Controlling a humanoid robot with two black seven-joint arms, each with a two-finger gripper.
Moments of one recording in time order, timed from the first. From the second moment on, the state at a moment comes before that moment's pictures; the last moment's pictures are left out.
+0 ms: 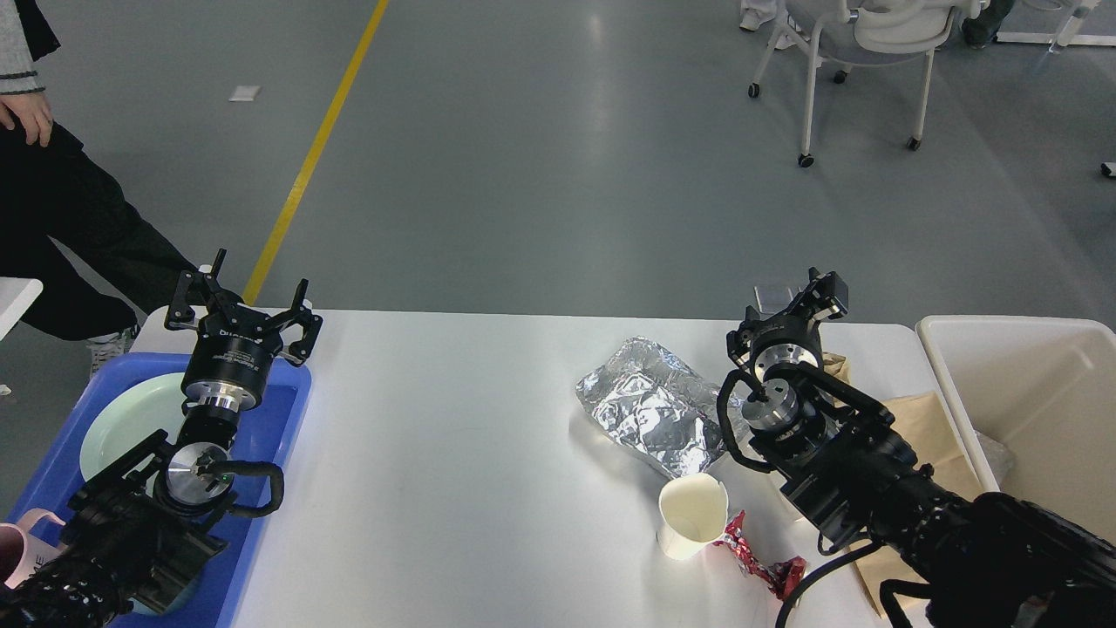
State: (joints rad) left arm -0.58 0.21 -0.90 -0.47 -0.19 -0.57 -0.42; right arm 0.76 0.04 0.62 0.45 0.35 -0.23 0.57
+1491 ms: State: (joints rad) left arm -0.58 0.21 -0.90 -0.47 -0.19 -0.57 -0.42; right arm 1.17 -0.22 -0.22 0.45 0.35 -0.34 0.56
